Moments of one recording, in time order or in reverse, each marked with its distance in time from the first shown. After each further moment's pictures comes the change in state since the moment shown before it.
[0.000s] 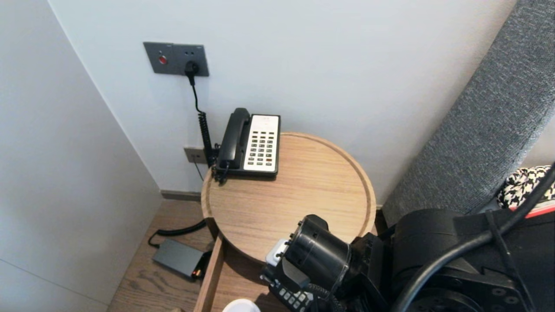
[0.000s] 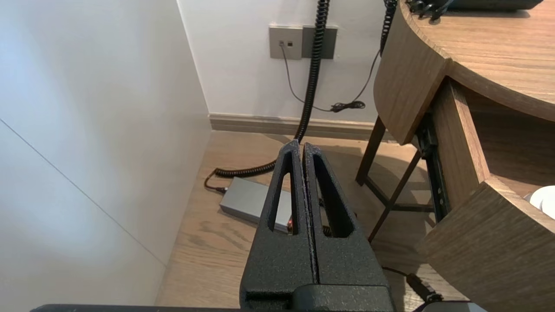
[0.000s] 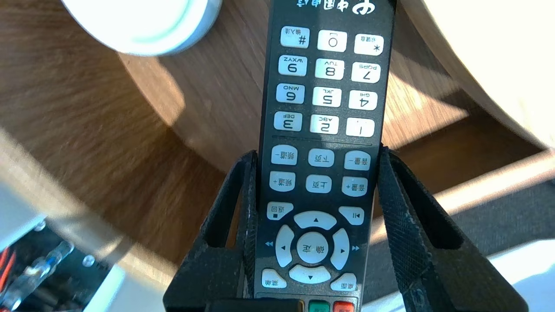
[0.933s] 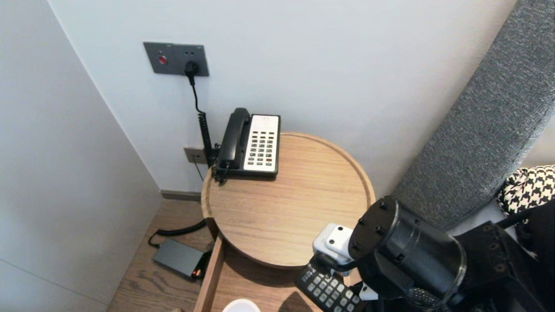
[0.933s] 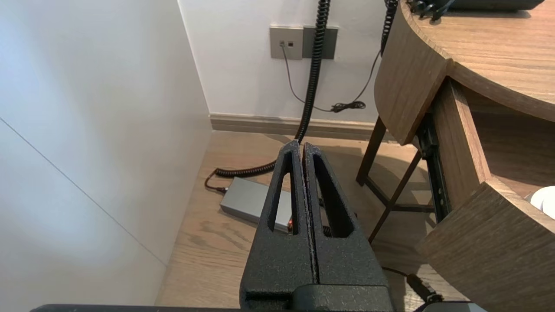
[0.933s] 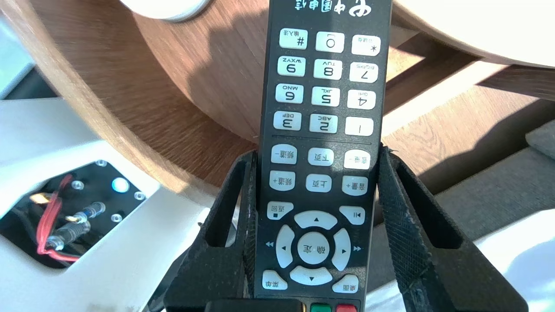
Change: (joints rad) left arm 0.000 0.000 0.000 0.000 0.000 0.000; right arm -0.017 -0.259 0.092 0.060 0.007 0.049
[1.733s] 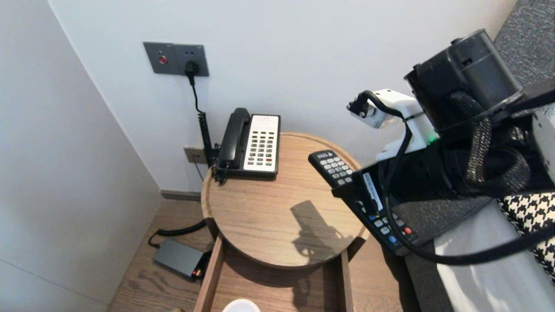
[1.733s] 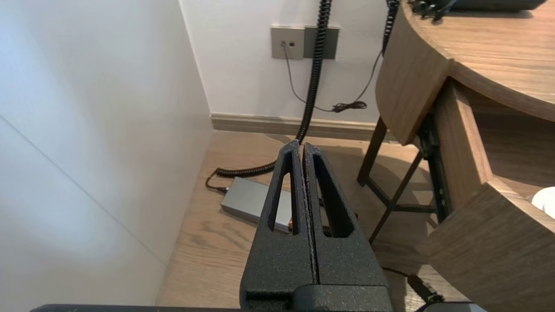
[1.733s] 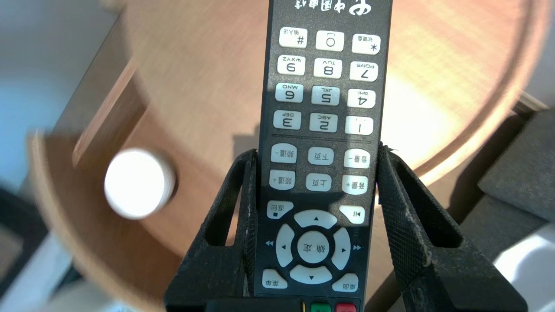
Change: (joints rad) left arm 0.000 0.000 0.000 0.000 0.000 0.000; right arm -0.282 0.012 -0.377 -0.005 -0.010 0.005
